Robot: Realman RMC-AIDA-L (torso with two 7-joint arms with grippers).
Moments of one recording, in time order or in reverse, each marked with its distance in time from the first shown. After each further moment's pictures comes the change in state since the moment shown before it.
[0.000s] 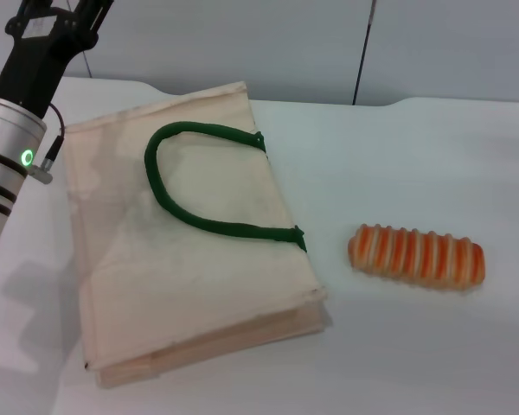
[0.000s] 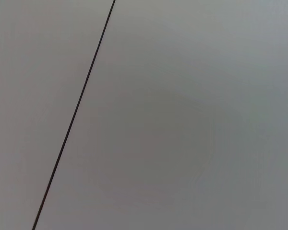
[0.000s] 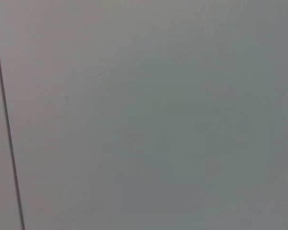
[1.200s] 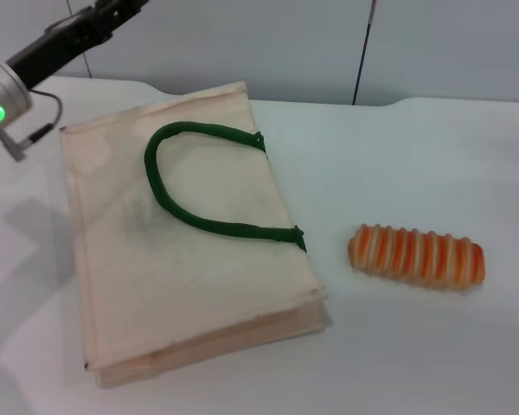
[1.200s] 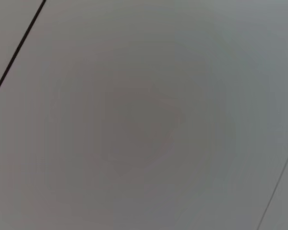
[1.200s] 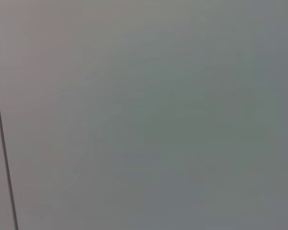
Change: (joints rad) left arm -0.128 0.015 0.006 -0.442 0.474 -0.077 -0.806; right arm -0.010 -0.003 0.003 -0.002 0.000 -0.001 0.005
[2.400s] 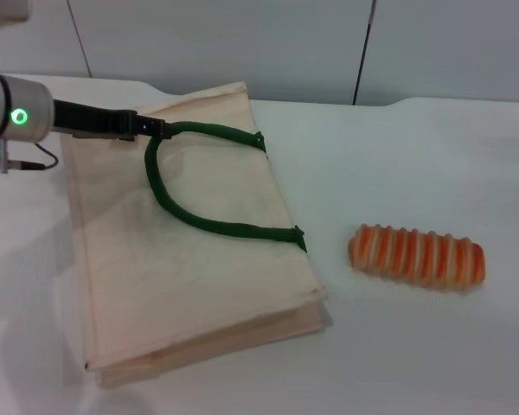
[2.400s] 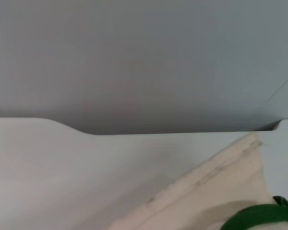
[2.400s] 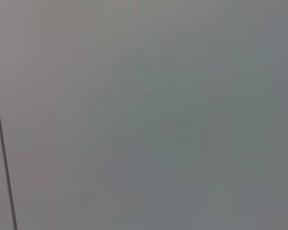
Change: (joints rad) left arm -0.233 0.071 0.002 -0.151 0.950 -0.144 -0.596; right arm 0.002 -0.001 0.002 -0.003 0.001 0.000 0.001
